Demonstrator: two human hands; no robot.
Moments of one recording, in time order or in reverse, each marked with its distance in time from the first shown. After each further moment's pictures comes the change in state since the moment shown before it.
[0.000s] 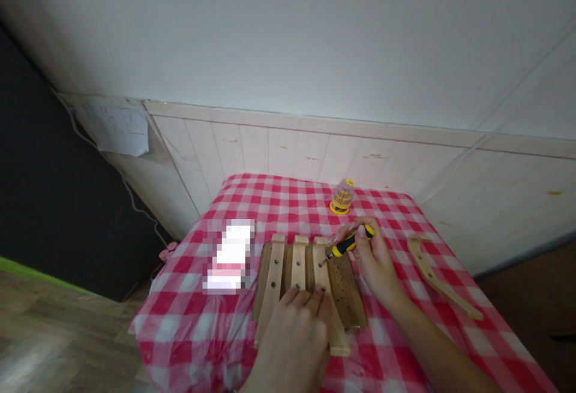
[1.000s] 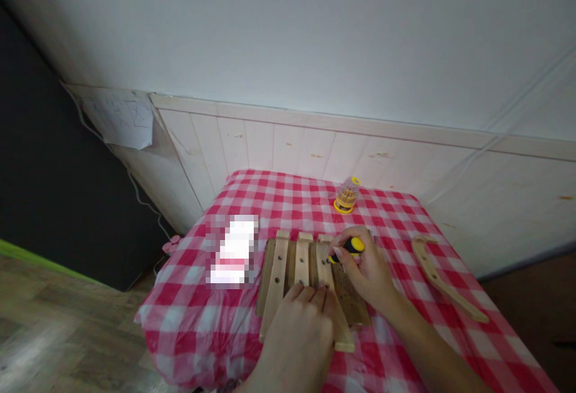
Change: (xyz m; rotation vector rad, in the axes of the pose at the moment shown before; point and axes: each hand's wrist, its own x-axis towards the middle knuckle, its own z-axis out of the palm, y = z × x) left_hand 0.001 -0.002 0.000 0.007 0.072 0.067; right_hand -0.009 -0.010 0.006 -0.576 -0.164 -0.294
